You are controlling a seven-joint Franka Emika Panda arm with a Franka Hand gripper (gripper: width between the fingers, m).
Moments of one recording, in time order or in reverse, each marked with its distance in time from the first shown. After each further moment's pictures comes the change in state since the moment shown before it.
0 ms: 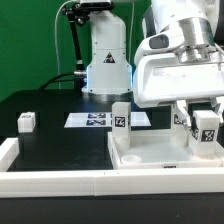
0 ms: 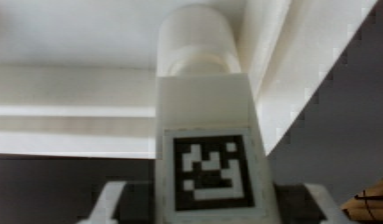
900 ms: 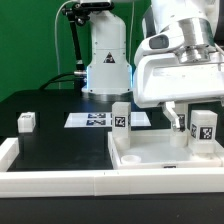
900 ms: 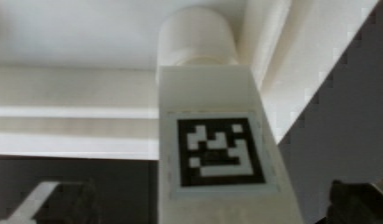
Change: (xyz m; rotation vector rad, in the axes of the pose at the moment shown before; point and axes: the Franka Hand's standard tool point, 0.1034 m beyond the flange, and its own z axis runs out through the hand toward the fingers) arm 0.000 0.000 -0.001 0.002 -0.011 0.003
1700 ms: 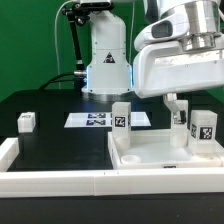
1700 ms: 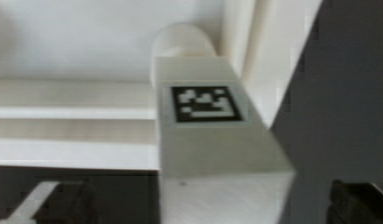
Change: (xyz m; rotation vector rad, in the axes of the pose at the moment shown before) arm 0.003 0.000 -0.009 0.073 -0.323 0.018
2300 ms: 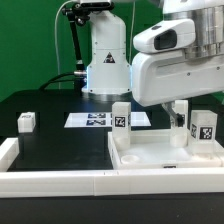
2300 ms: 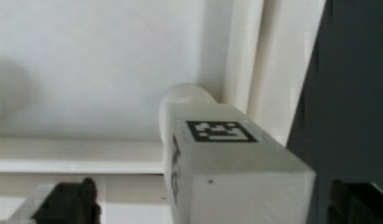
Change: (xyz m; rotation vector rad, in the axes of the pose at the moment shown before) arm 0.005 0.006 0.000 0.035 -0.224 -0.010
